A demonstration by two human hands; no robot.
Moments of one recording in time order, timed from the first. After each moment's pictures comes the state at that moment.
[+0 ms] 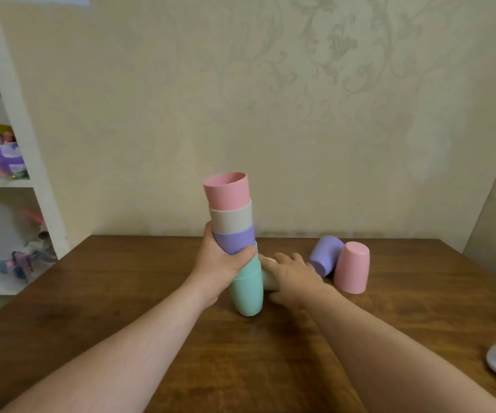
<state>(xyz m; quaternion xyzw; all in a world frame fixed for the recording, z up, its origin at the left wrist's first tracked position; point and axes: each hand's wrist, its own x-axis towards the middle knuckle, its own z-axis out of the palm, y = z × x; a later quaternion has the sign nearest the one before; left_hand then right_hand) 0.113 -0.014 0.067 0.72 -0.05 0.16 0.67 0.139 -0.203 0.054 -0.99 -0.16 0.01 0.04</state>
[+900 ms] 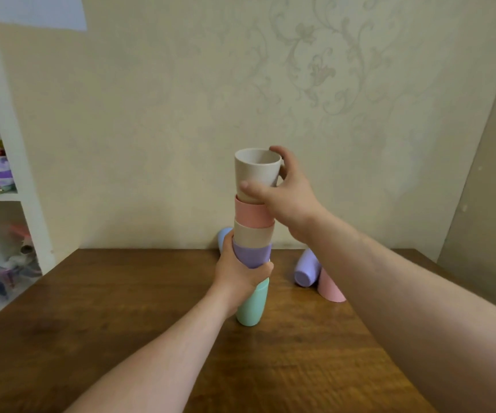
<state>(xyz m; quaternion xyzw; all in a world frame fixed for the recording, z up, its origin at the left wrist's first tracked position) 0.091 -0.067 0.087 0.73 -0.07 0.13 0.66 0.094 -0.186 0.228 -0.73 -0.16 -0.18 0.63</state>
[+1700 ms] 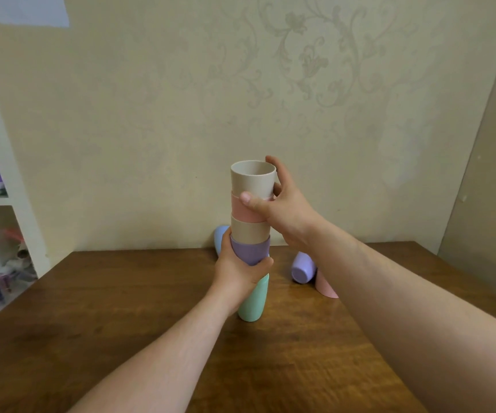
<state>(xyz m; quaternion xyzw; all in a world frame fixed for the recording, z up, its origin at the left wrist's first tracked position) 0.116 -0.094 0.077 0.74 -0.06 0.13 0.66 0.121 -0.219 0.195 -0.73 -0.17 -0.09 0.66</state>
